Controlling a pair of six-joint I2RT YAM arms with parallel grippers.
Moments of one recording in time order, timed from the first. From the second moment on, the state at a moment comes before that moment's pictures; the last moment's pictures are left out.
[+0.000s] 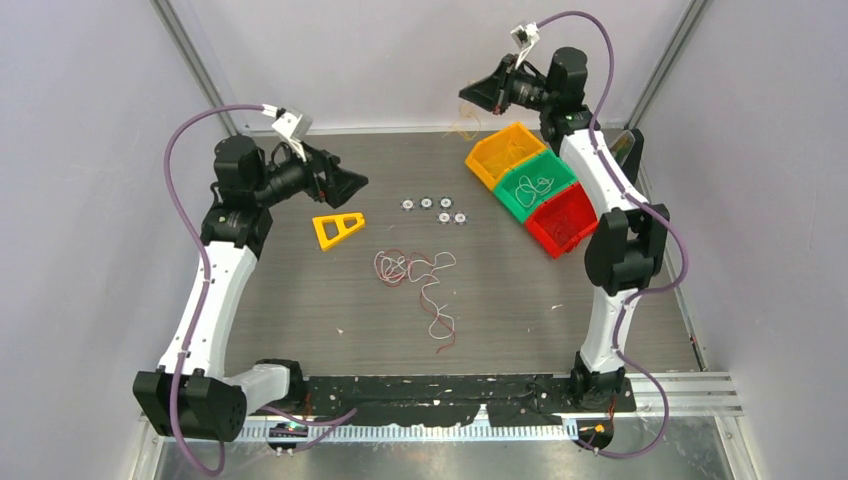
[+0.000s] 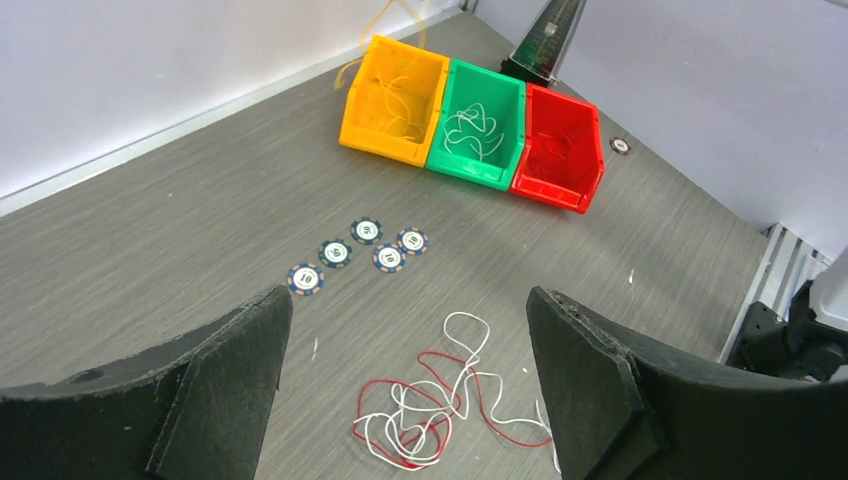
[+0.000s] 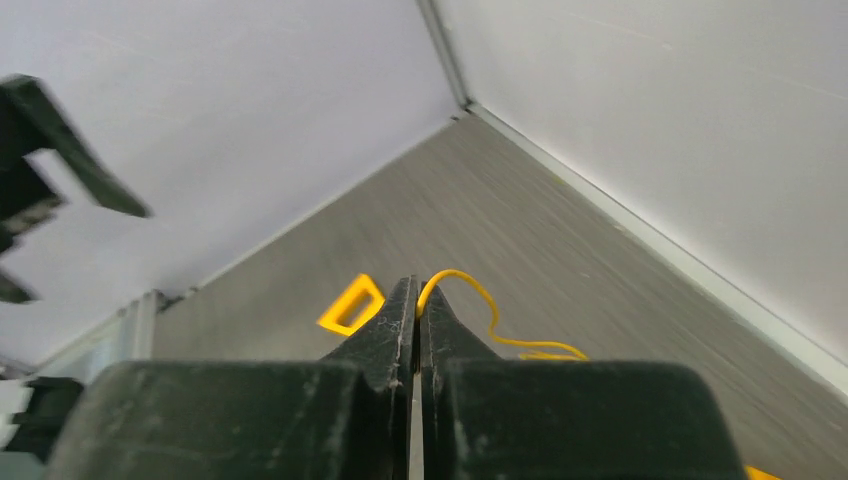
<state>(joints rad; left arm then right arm) -0.08 1.16 1.19 -0.20 0.77 -0.11 0.19 1.96 1.88 0.20 -0.94 0.44</state>
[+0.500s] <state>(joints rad) -0.06 1.16 1.19 -0.27 0.79 -0.10 0.05 2.21 1.98 -0.13 -0.83 0.03</state>
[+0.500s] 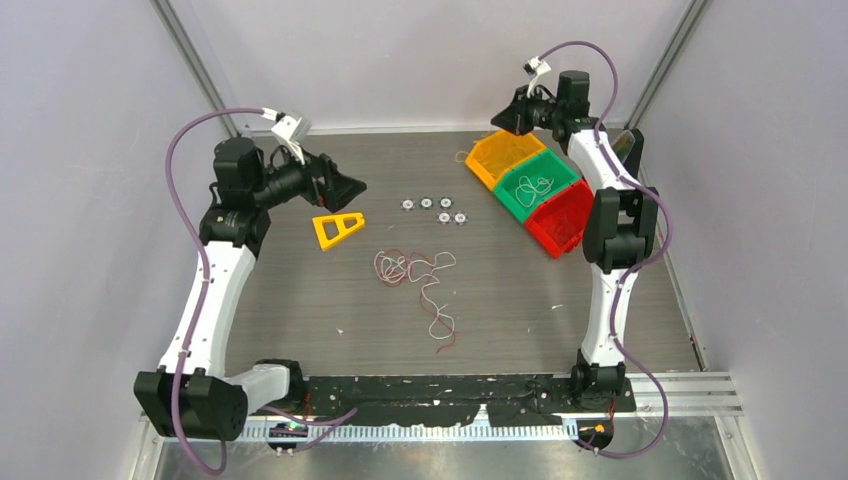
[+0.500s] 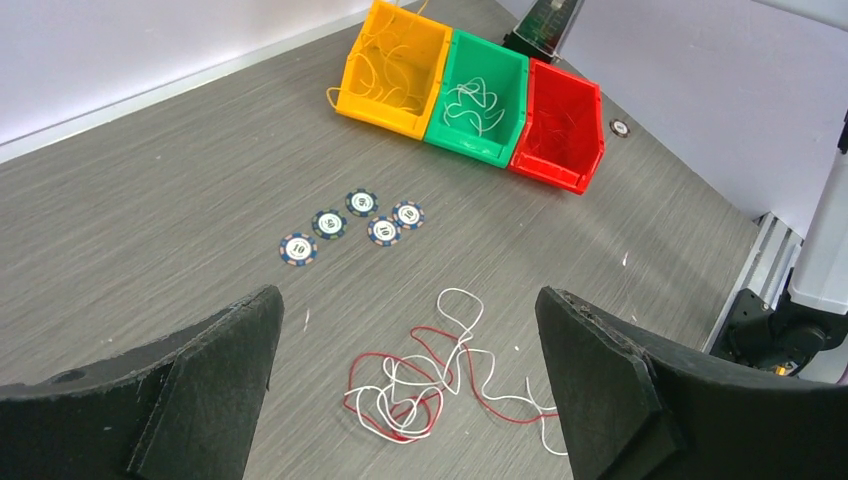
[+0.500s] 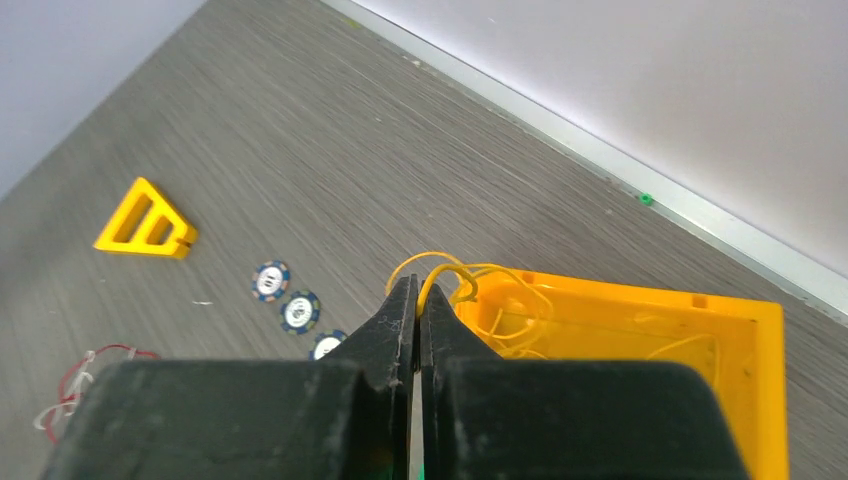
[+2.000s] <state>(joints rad) -0.03 1.35 1.23 -0.64 0.76 0.18 -0.01 2.09 1.92 -0.62 -0.59 -0.37</state>
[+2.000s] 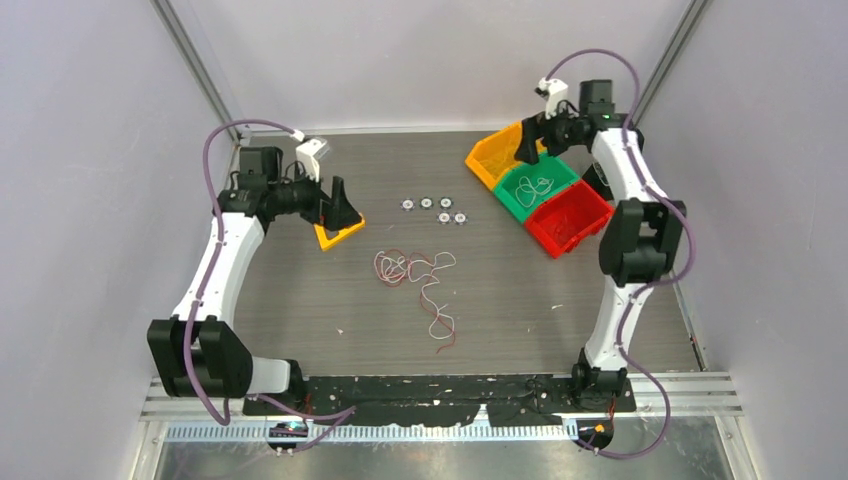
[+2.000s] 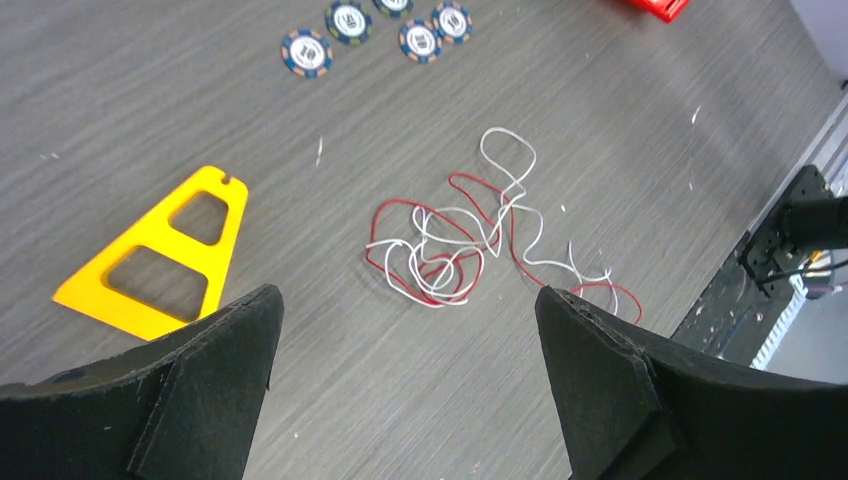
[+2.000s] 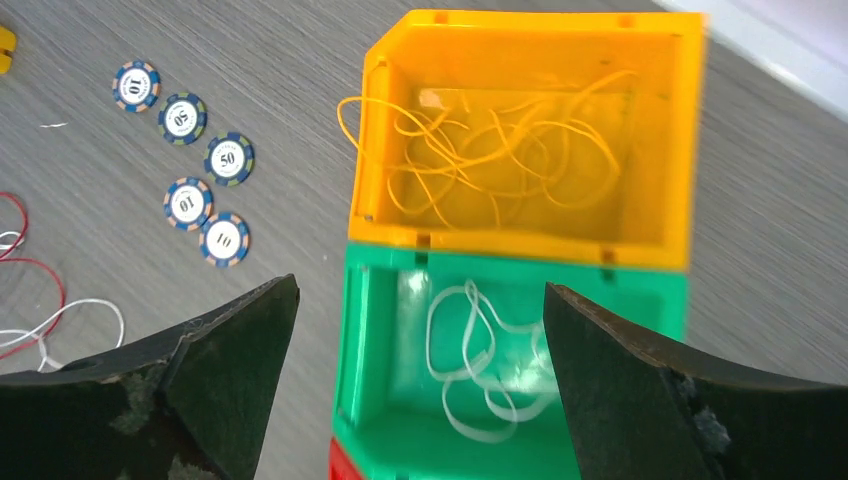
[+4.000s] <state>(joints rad) -0.37 1.18 0.99 0.08 0.75 0.07 0.63 1.58 1.65 -0.28 -0.90 -0.15</state>
